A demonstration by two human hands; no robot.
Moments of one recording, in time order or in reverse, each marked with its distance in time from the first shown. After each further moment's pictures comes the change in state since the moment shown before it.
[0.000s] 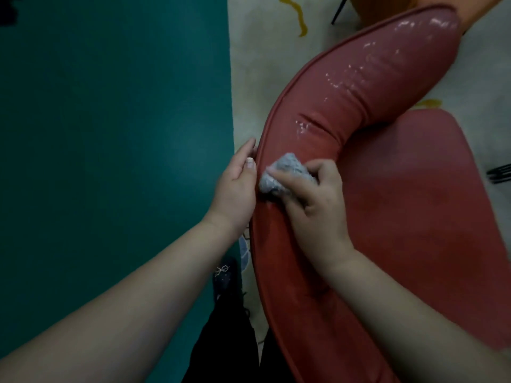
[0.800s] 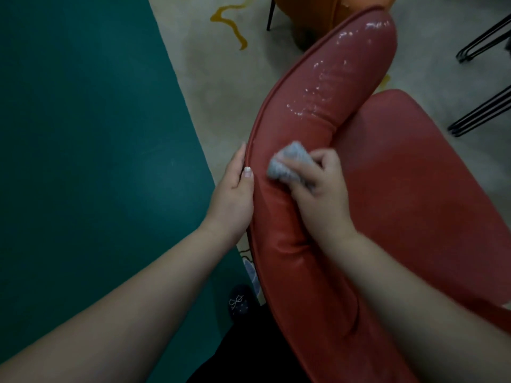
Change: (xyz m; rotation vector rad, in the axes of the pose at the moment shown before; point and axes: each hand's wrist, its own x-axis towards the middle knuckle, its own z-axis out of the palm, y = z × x) left_hand 0.080 0.013 -0.001 0.088 -0.293 0.039; right_hand 0.059 0.031 0.015 0.059 0.261 0.262
